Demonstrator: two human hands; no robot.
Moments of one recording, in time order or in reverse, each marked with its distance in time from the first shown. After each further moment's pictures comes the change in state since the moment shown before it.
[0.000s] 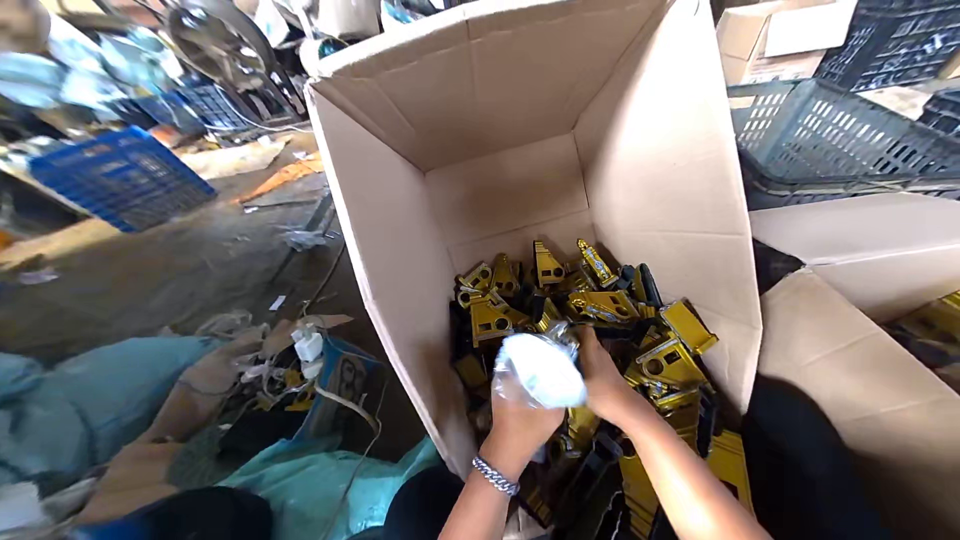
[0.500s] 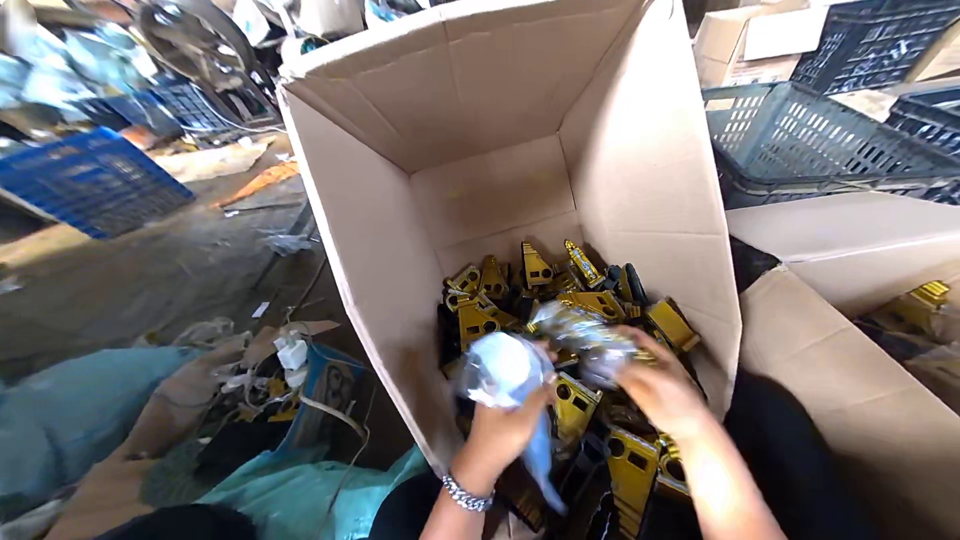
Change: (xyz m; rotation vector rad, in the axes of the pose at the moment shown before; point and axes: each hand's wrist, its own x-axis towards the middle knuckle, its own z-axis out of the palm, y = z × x) left_hand 0.000 0.018 -0.016 -0.473 -0.229 -0.212; right_hand -0.038 0.047 -0.035 1.062 0.277 -0.268
